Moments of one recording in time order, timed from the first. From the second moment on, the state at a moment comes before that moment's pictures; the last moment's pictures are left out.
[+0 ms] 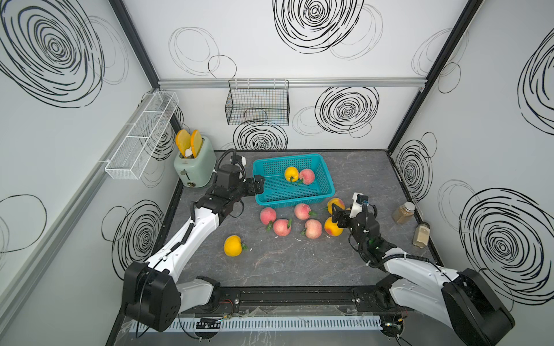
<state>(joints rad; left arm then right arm) -0.28 1.22 0.97 -0.28 0.10 -0.39 0.53 1.07 0.25 0.49 0.30 0.42</state>
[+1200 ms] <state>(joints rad) 0.22 1.11 0.75 -0.37 0.69 -0.49 0.53 1.01 0.25 0.49 0.33 0.42</state>
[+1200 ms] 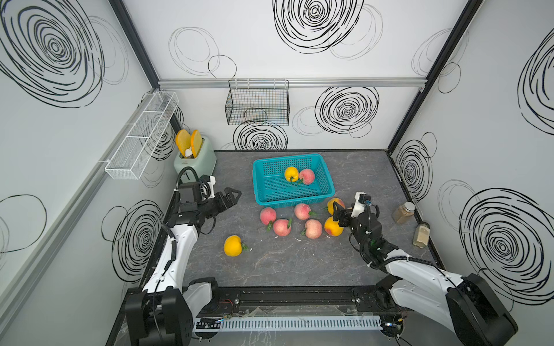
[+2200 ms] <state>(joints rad) 0.24 1.06 0.68 -0.80 0.17 -0.64 0.56 0.96 0.23 0.49 0.38 0.42</state>
